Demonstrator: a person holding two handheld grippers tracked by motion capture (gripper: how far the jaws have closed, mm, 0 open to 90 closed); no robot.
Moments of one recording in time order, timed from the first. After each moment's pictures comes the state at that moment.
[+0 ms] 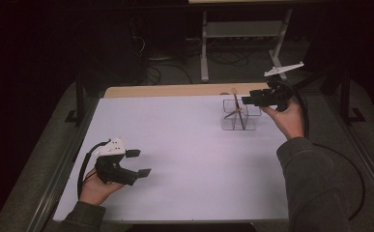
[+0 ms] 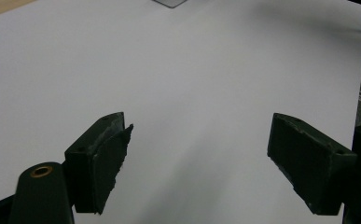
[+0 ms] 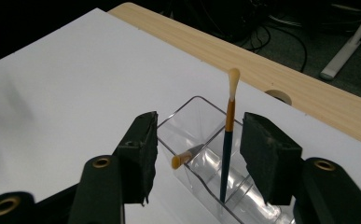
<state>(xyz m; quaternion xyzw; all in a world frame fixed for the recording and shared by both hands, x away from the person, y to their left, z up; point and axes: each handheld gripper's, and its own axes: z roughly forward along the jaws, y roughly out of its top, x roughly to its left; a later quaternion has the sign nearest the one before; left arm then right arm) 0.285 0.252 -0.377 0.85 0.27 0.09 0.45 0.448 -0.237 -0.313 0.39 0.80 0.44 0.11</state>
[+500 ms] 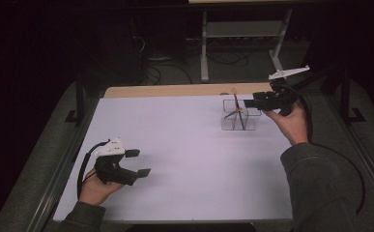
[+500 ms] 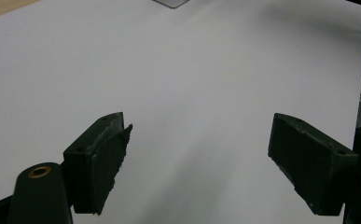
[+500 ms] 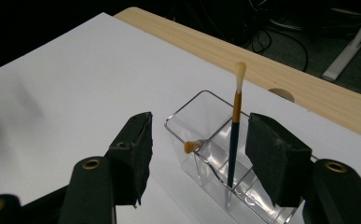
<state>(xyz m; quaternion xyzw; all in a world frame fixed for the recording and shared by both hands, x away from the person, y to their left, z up) 0.284 0.254 -0.376 0.85 0.27 0.09 0.45 0.431 -0.243 -0.312 0.39 0.79 0.45 0.11</state>
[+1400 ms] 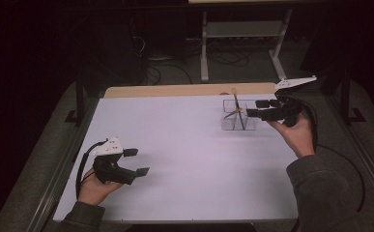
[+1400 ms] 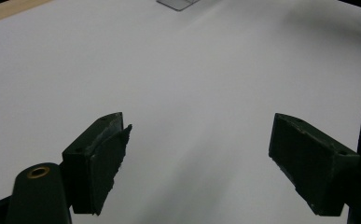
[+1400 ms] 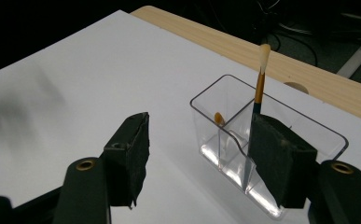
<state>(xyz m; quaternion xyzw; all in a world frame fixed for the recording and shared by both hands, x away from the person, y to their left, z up) 0.285 0.257 -0.375 0.84 0.28 0.10 0.45 0.401 -0.248 -0.316 0.38 0.80 0.46 0.10</state>
